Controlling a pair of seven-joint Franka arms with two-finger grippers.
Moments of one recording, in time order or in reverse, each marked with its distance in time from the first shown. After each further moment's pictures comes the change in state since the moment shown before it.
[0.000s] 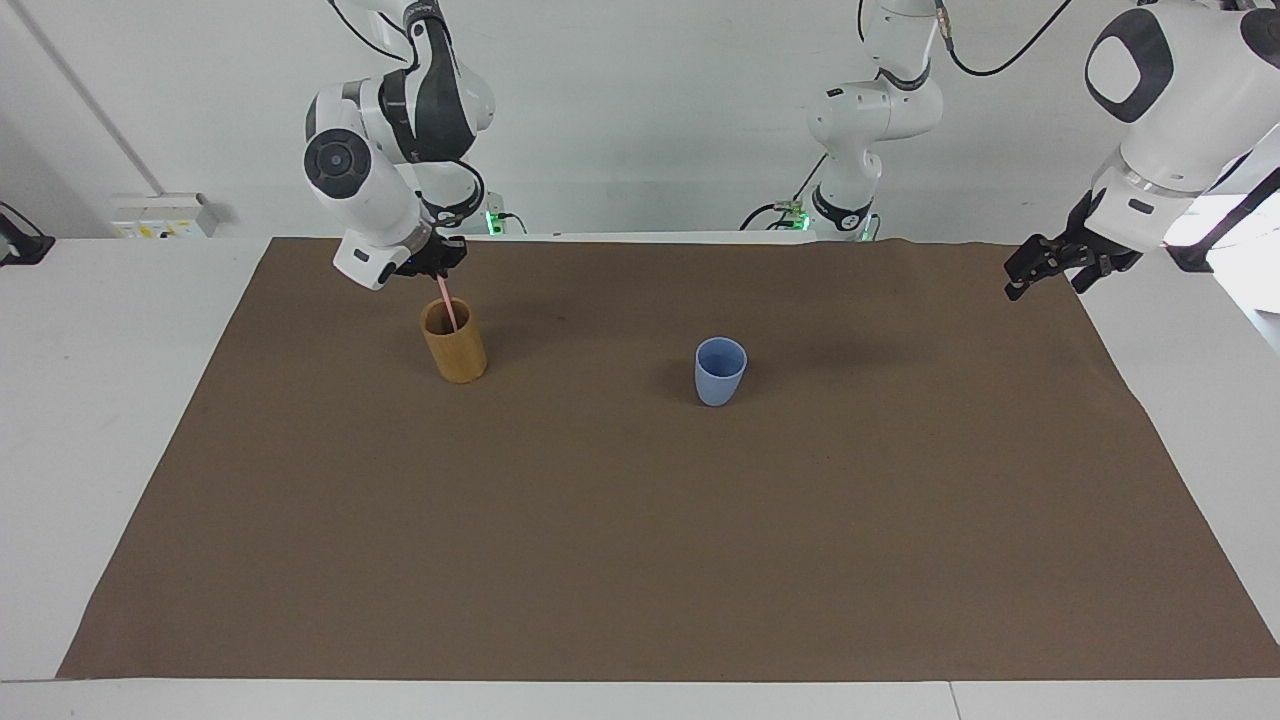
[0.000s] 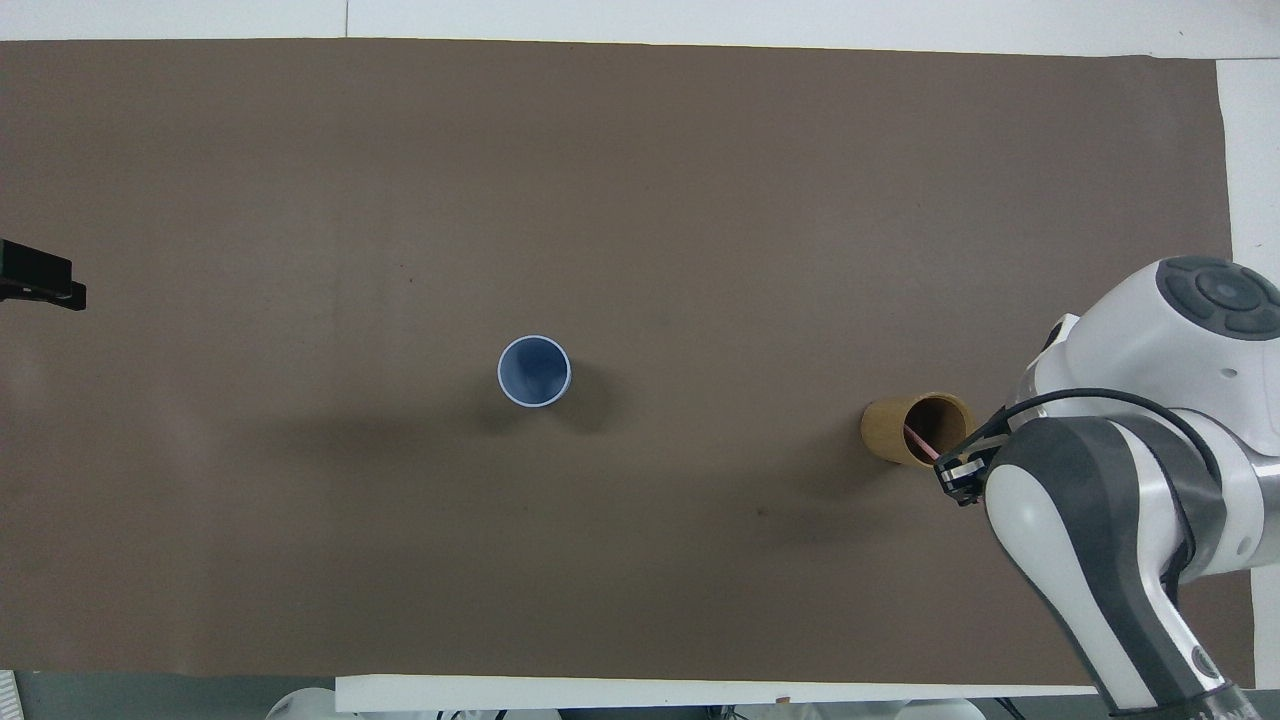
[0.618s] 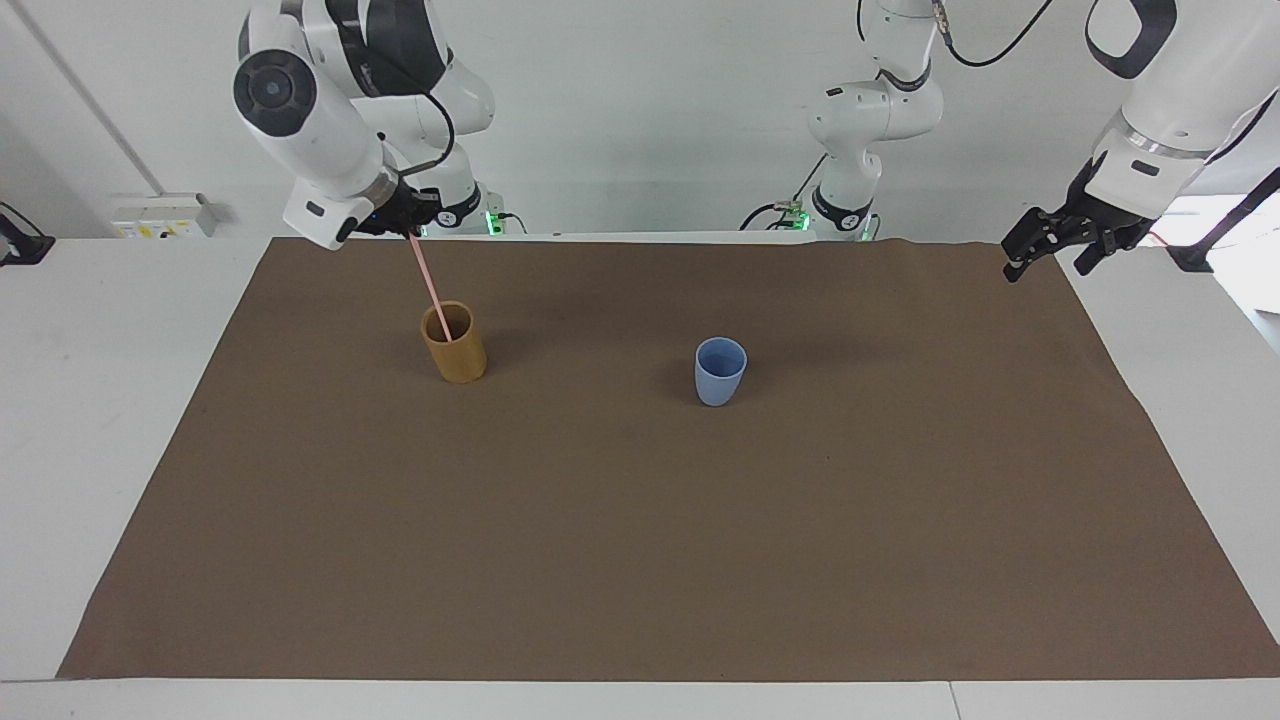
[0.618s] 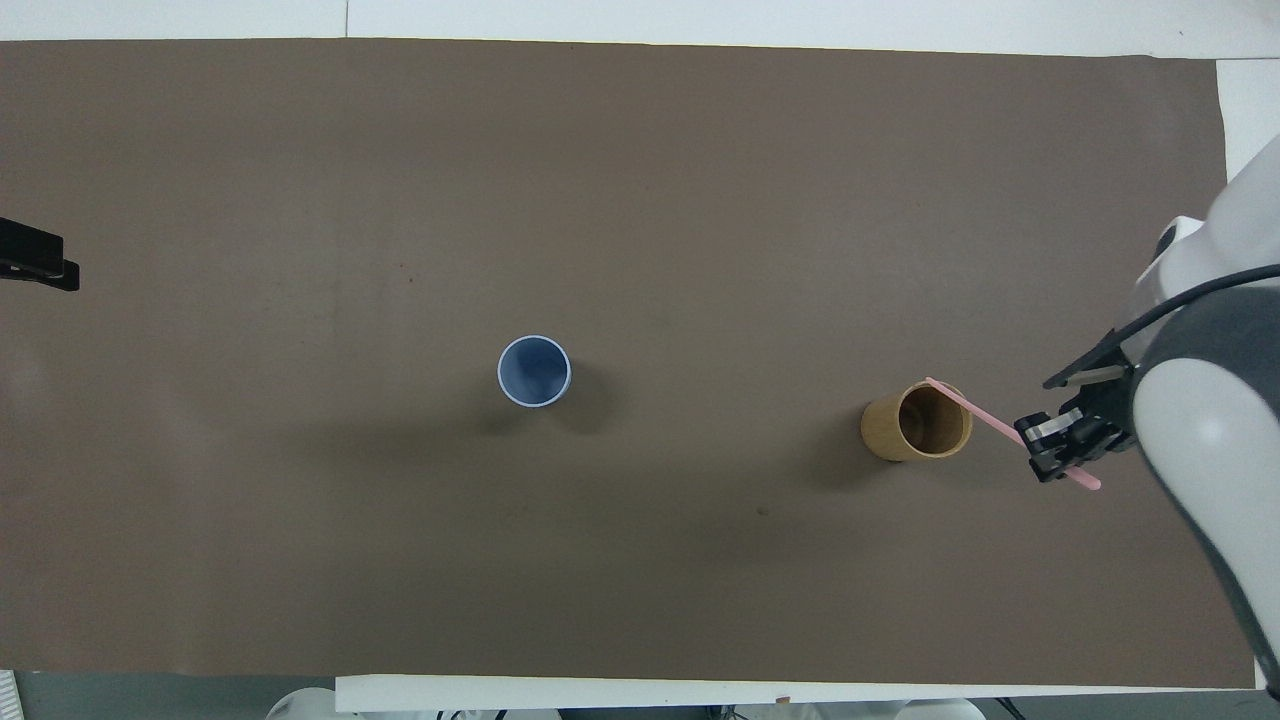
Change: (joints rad) left arm -0.015 0.020 -0.021 0.102 0.000 -0.075 -0.052; right arm -0.008 0.169 0.002 0.618 -0.006 -0.505 0.032
